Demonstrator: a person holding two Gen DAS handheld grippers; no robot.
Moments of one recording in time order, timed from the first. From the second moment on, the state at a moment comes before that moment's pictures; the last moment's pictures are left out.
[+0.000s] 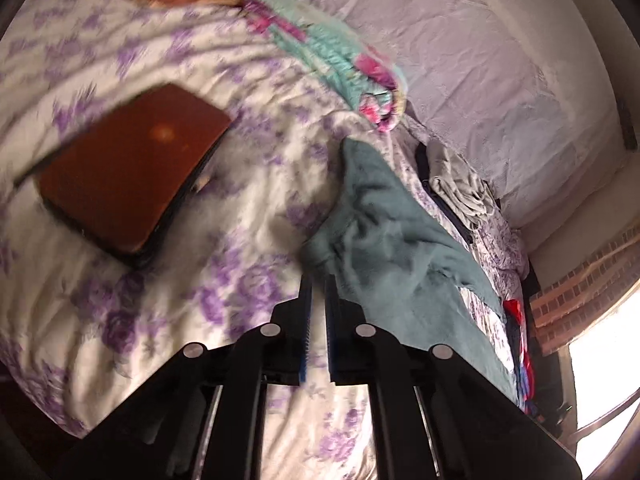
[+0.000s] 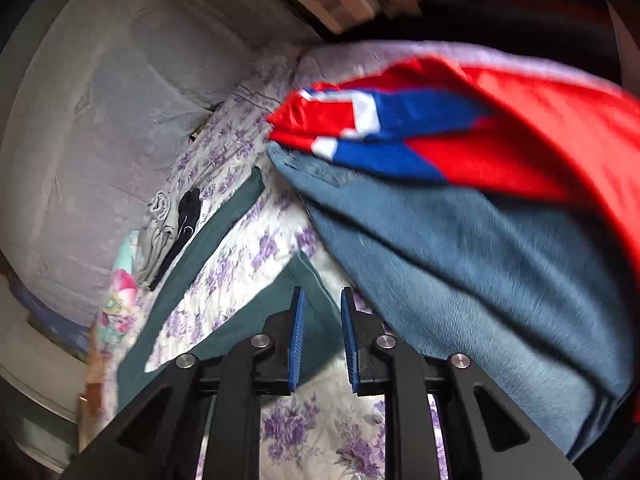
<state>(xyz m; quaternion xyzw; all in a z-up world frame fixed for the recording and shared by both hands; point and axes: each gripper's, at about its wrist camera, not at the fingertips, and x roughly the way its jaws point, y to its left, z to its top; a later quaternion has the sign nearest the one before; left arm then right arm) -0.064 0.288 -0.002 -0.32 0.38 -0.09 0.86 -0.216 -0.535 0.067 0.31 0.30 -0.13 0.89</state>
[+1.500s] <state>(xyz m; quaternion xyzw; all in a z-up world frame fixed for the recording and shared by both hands) 0.180 0.212 -0.019 -0.24 0.41 -0.13 0.87 -0.113 -0.386 0.023 0.18 0.40 0.11 0.89</state>
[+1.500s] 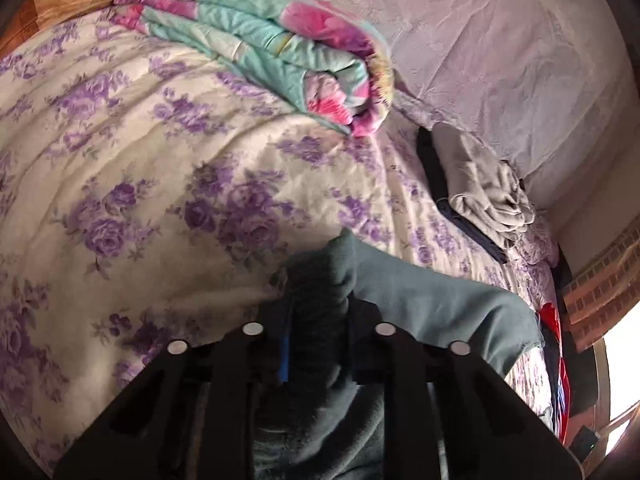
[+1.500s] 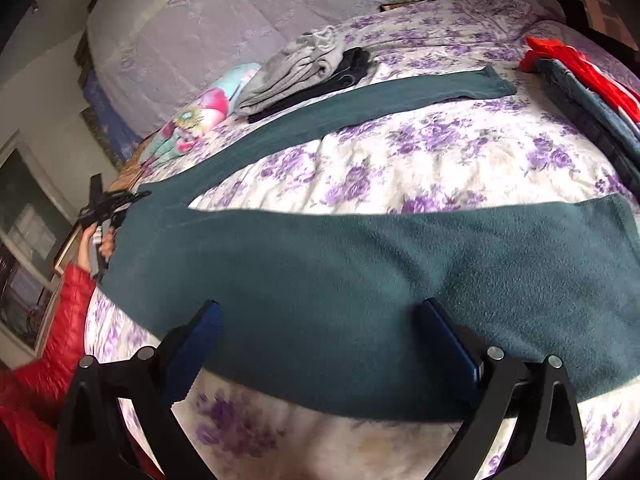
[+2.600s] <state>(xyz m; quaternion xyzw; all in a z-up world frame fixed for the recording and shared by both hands) 0.183 0.231 -0.017 -0.29 0.37 -0.13 0.87 0.205 -0.191 0.007 -0.21 0.40 0.24 0.86</state>
